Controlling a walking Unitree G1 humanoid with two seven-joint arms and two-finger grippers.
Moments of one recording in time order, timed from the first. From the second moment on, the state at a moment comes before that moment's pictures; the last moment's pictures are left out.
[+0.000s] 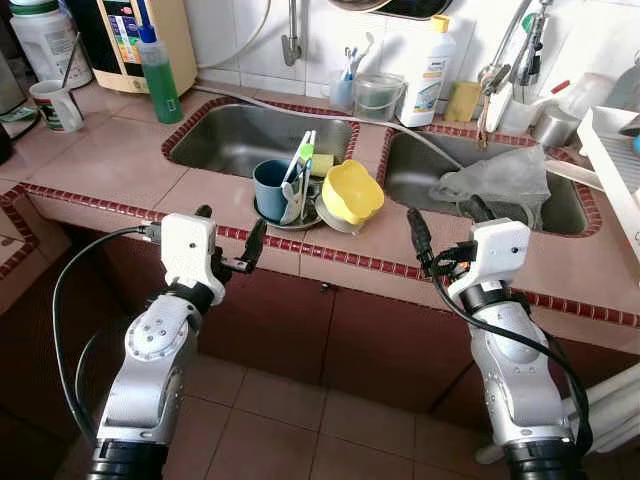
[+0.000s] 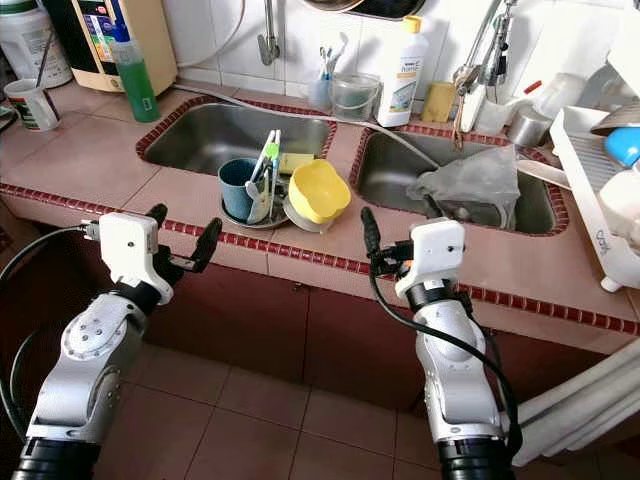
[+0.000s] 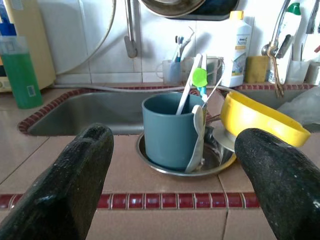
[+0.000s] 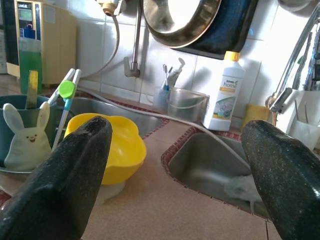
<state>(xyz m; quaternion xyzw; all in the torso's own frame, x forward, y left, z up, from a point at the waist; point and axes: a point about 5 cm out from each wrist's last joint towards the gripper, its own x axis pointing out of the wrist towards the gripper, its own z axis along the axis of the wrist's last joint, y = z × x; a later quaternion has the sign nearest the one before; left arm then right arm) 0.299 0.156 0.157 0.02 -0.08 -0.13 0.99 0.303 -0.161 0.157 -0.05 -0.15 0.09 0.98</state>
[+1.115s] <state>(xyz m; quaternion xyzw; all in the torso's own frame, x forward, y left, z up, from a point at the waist) 0.296 0.149 0.163 -0.01 -0.10 -0.15 0.98 0.302 -0.157 0.155 -0.05 -0.15 0.10 0.98</state>
